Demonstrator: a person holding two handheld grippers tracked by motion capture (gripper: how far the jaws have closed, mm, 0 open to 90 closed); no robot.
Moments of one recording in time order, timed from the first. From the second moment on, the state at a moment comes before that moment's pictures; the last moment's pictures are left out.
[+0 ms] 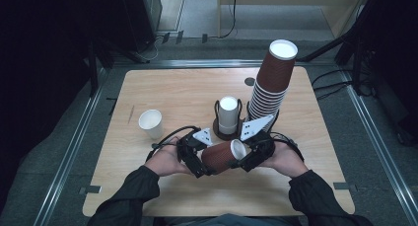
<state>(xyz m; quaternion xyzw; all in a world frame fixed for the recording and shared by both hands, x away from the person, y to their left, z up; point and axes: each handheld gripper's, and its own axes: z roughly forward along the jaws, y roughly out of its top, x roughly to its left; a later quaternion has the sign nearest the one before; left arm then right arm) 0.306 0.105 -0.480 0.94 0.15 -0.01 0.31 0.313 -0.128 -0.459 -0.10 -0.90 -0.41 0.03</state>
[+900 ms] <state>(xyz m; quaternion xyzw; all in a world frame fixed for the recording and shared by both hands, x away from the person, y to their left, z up) 0.302 0.123 -0.473 0.88 0.19 -0.02 0.43 0.311 -0.155 -0.438 -0.14 -0.84 -0.52 0.02</state>
